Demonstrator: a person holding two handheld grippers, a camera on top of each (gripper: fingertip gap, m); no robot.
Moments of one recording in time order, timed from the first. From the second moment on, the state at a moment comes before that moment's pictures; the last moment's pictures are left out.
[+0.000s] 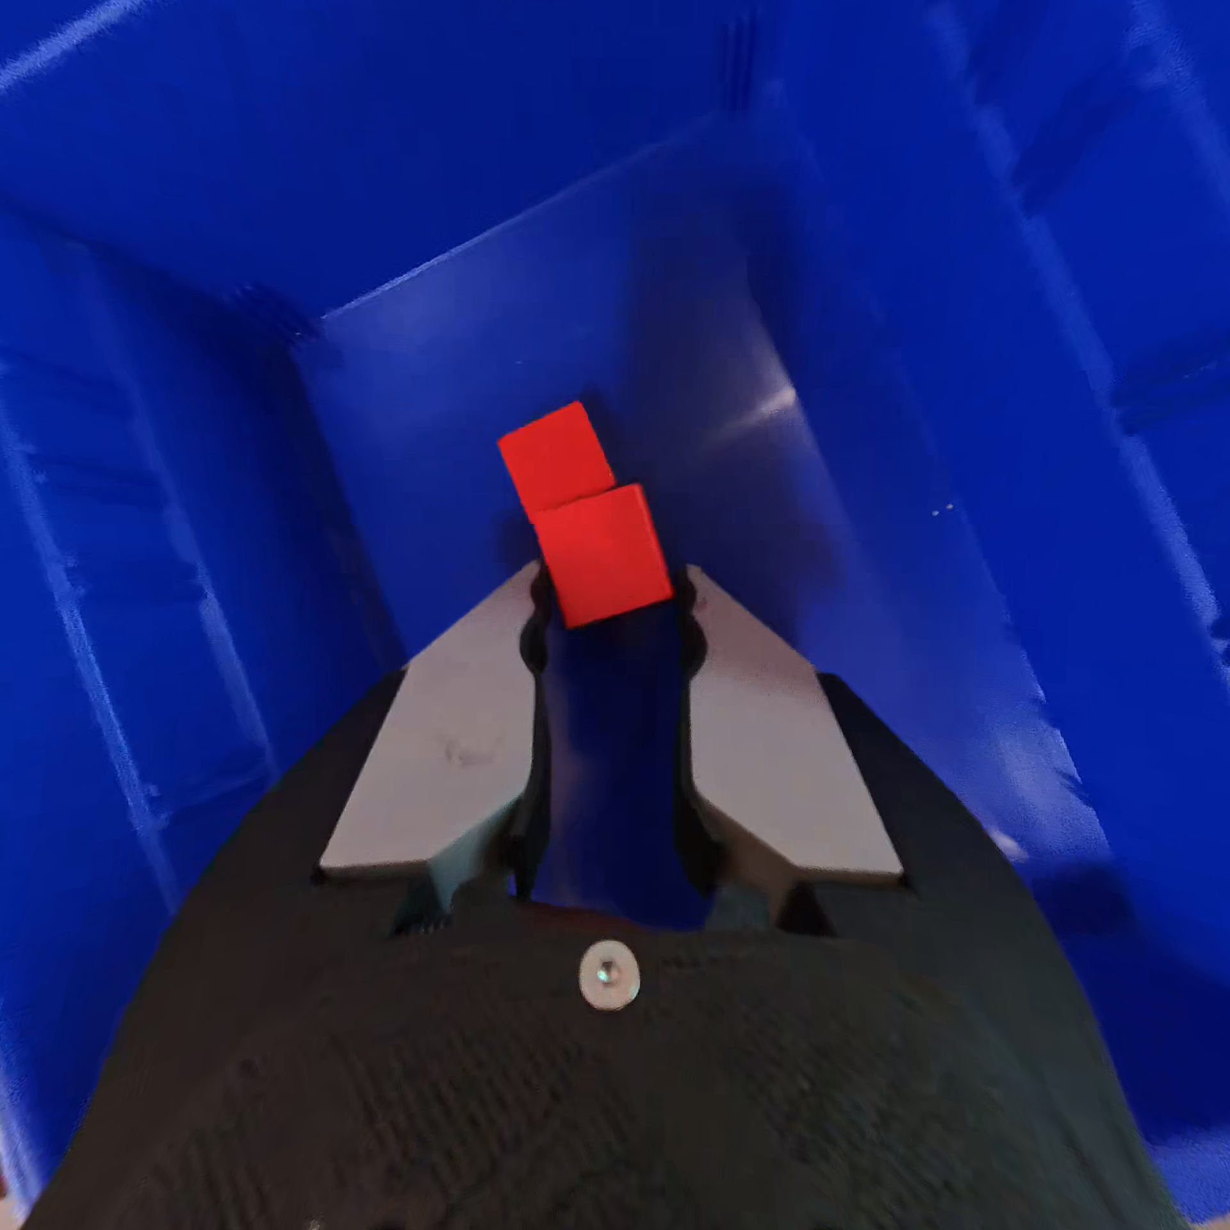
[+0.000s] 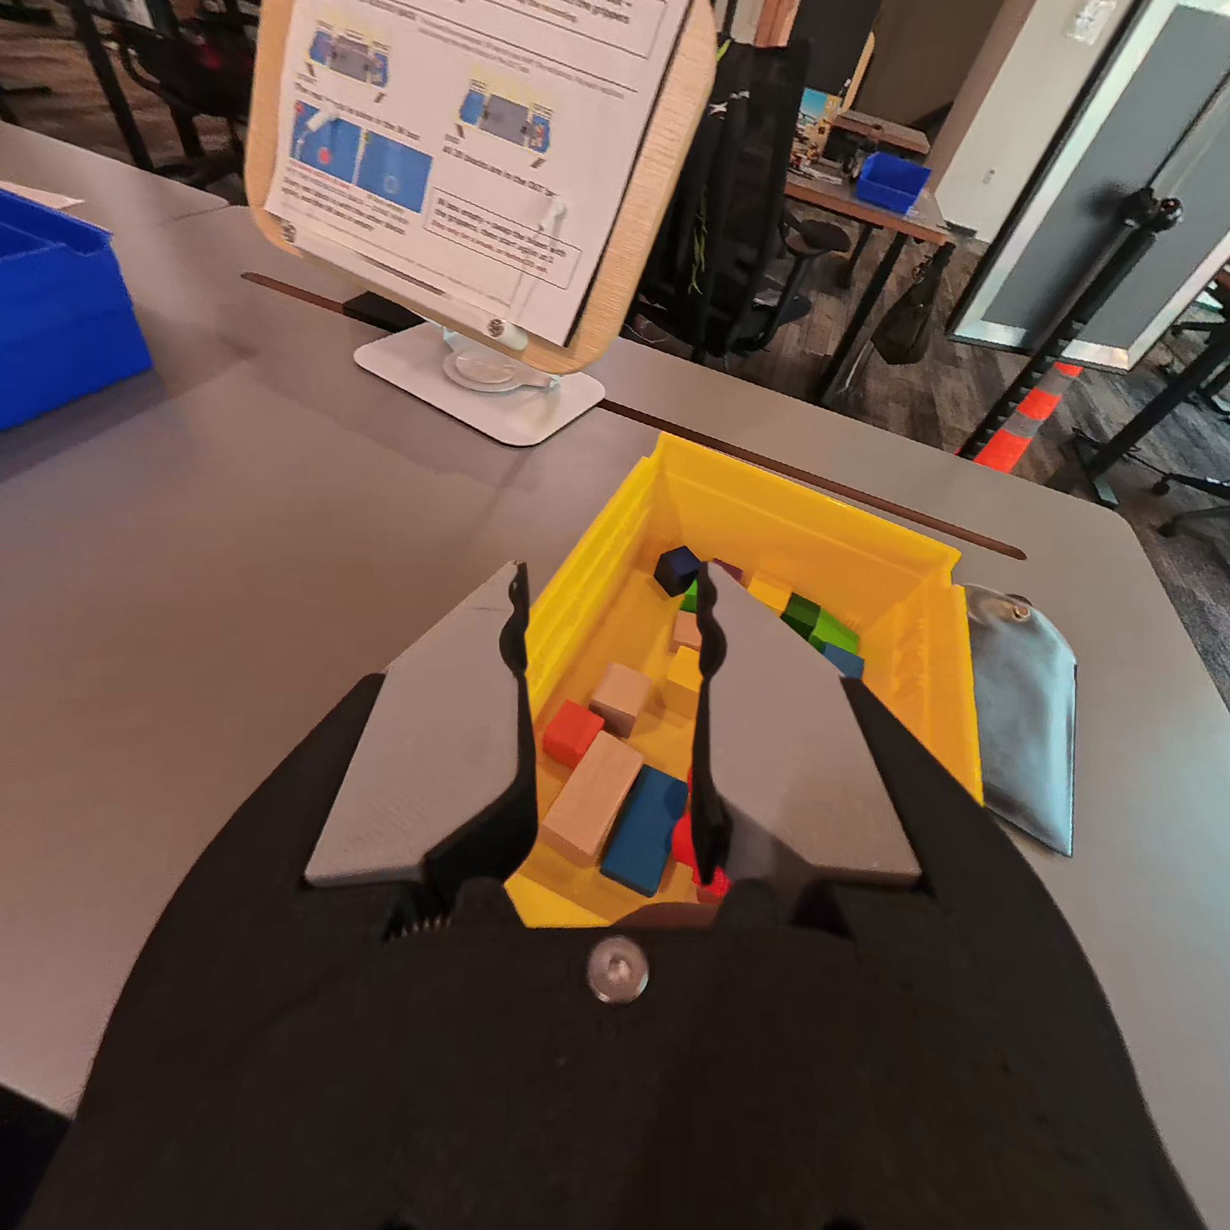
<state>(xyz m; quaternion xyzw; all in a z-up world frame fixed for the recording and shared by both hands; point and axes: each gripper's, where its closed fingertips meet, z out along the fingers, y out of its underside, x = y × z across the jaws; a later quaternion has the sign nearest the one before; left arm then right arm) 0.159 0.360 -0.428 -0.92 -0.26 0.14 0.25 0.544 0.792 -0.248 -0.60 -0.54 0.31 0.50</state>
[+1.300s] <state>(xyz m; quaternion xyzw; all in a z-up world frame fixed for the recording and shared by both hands) 0.149 0.375 -0.367 -0.88 -0.27 0.23 0.31 0.522 0.856 -0.331 -0.70 -0.50 0.25 0.44</state>
